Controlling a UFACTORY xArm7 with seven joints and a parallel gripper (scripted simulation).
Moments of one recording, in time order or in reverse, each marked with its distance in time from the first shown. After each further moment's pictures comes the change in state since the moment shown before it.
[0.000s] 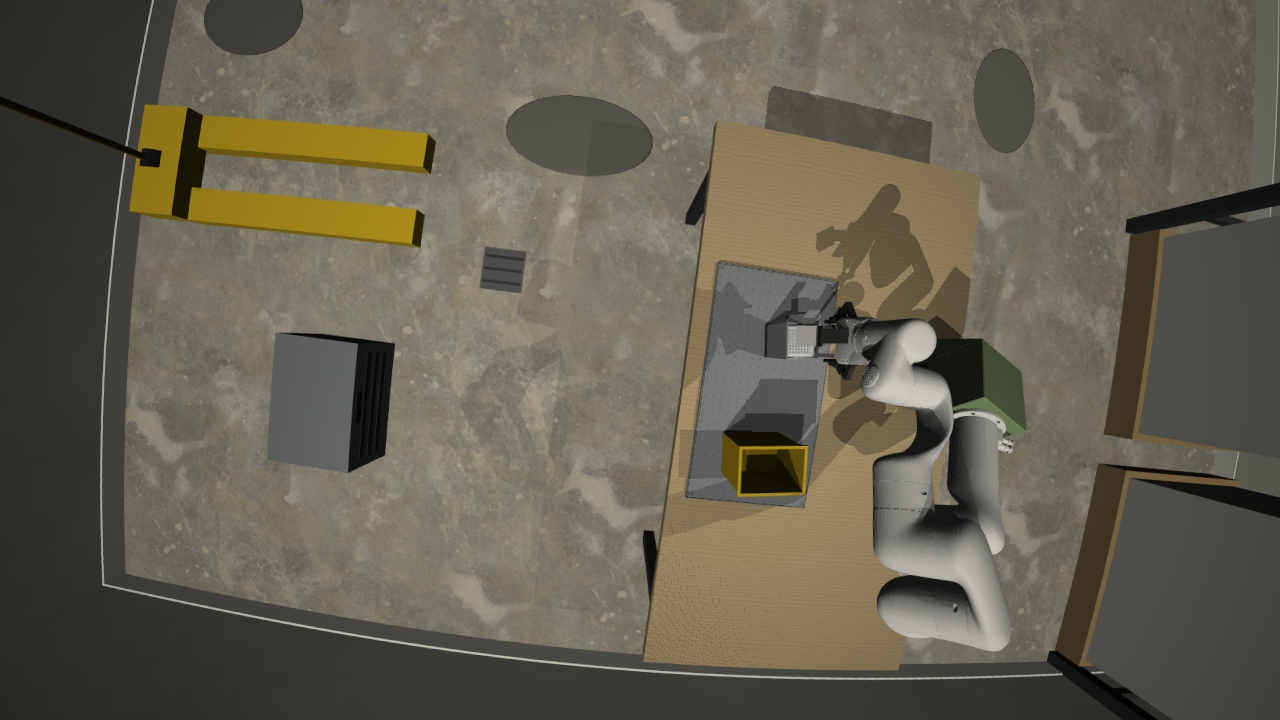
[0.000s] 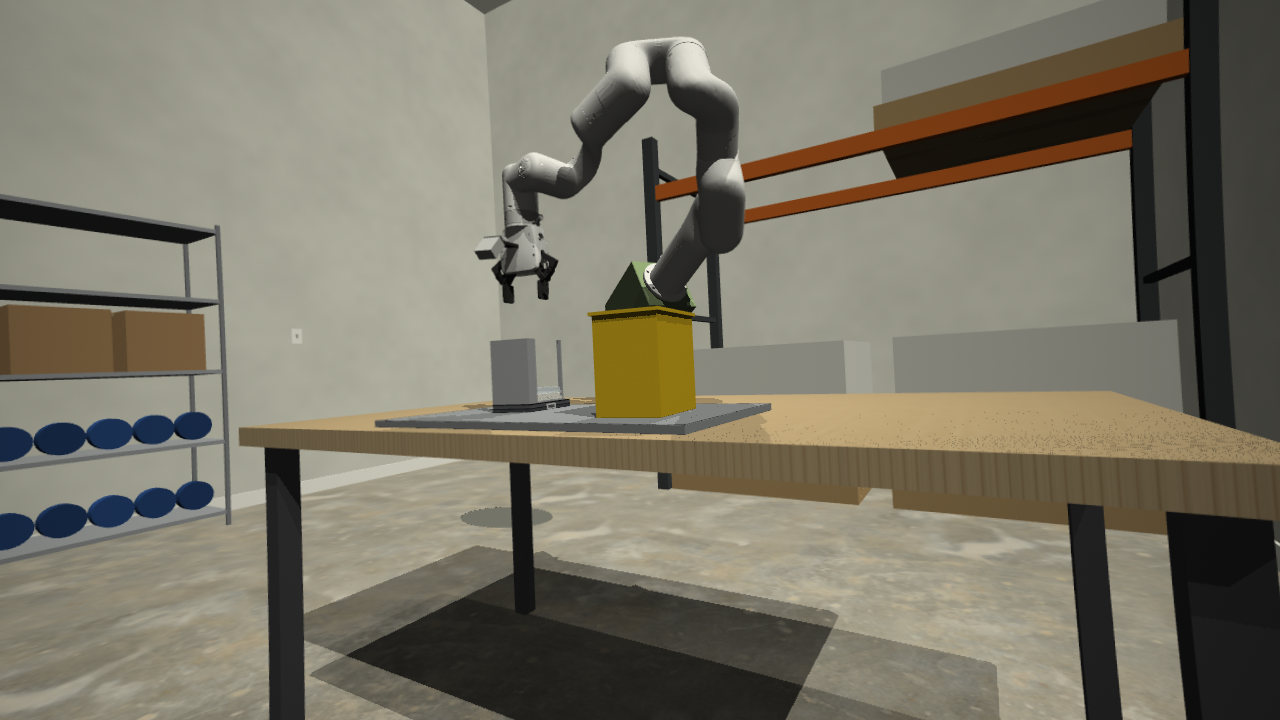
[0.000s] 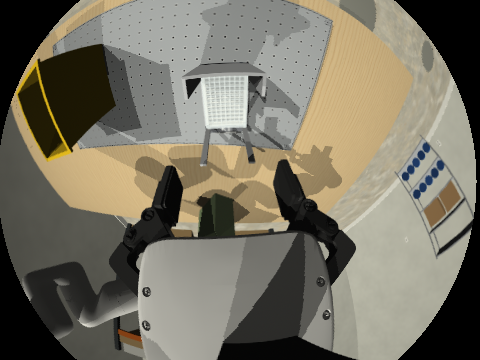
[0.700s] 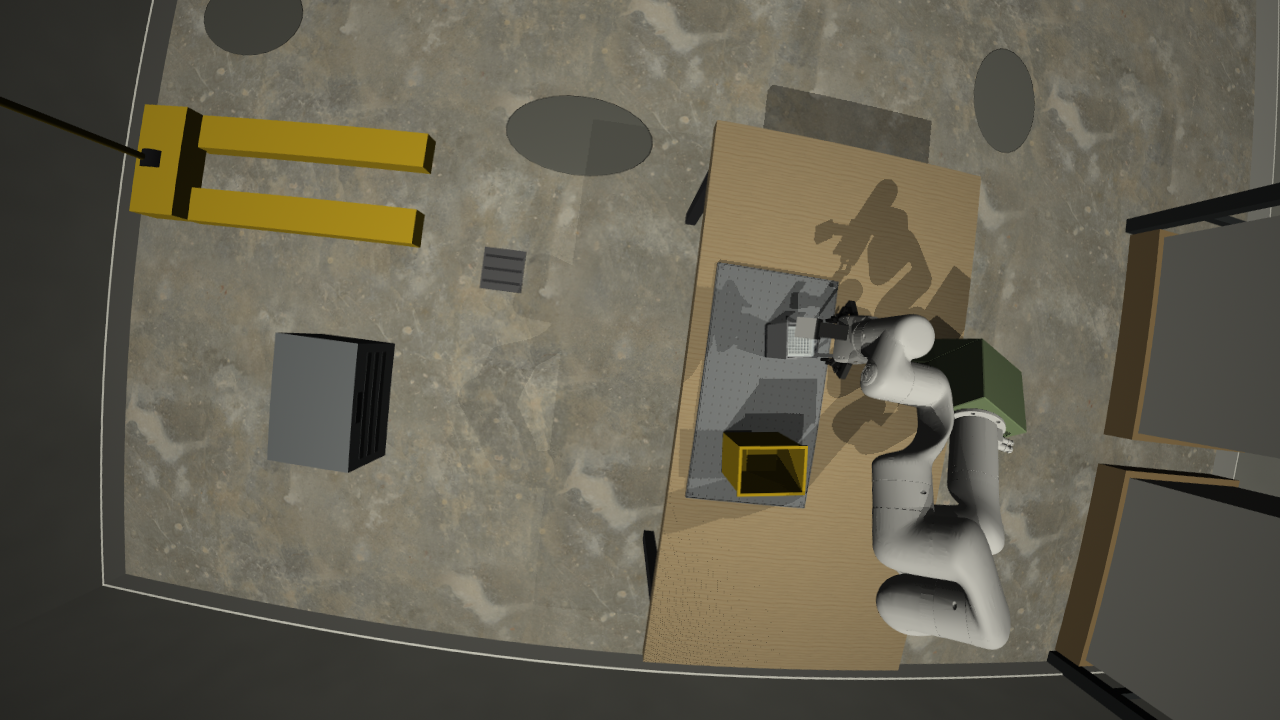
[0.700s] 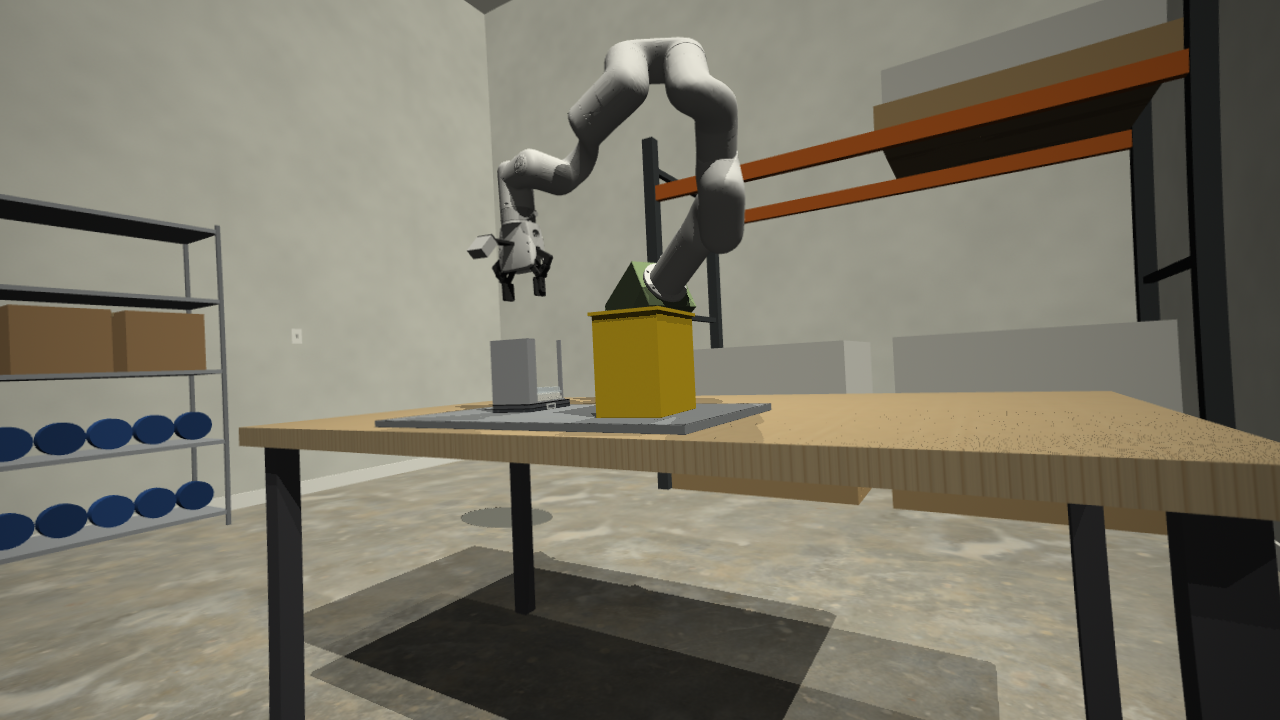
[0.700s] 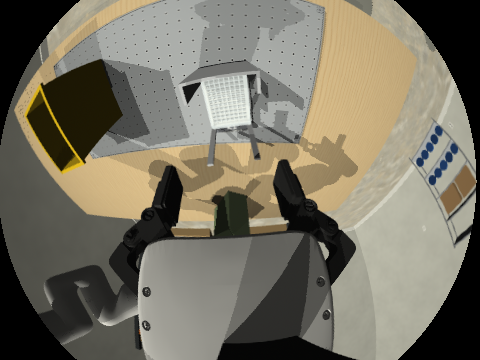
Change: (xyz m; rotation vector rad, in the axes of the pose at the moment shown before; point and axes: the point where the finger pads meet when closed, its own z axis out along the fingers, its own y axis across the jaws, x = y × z) arm 0.005 0.001 -0.005 0.018 -0.015 0.124
